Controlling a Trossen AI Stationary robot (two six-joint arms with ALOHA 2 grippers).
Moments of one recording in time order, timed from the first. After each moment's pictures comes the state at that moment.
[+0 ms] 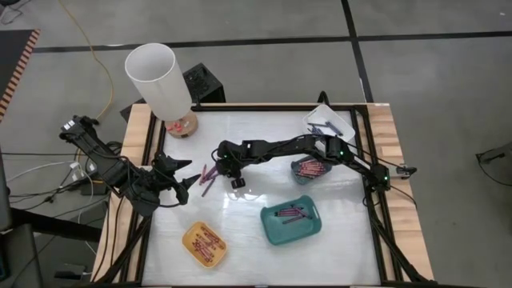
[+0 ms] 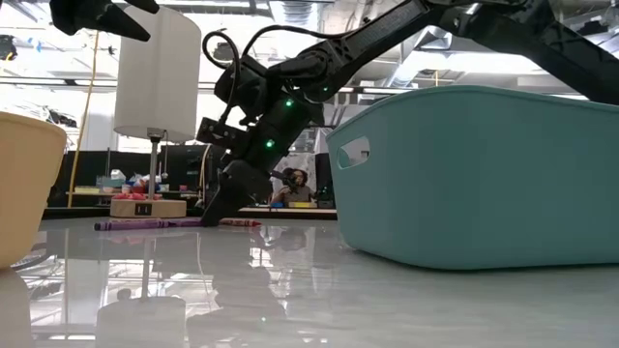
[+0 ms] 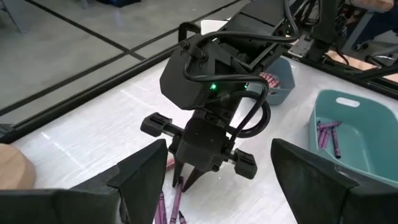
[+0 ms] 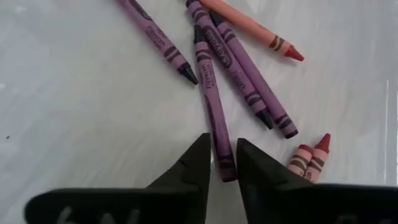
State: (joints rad) left arm -0.70 0.90 0.86 -0.77 -1.07 -0.93; right arm -0.12 2.38 1.91 -0.42 -0.11 -0.47
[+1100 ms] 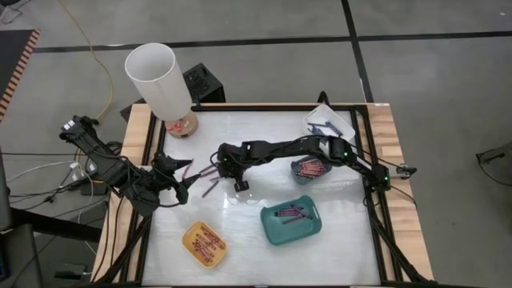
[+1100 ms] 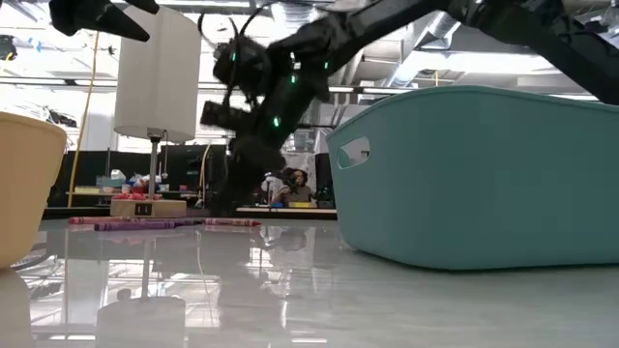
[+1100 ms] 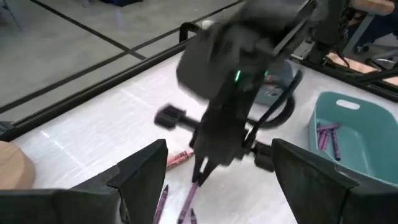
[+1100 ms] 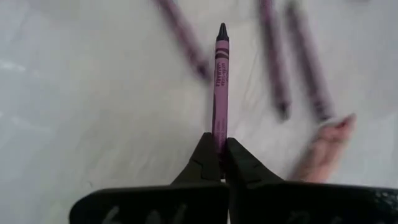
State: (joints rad) left arm -0.70 0.90 0.86 -0.78 -1.07 -0.95; right arm -0.10 2.32 1.94 -0.53 -0.11 -0.43
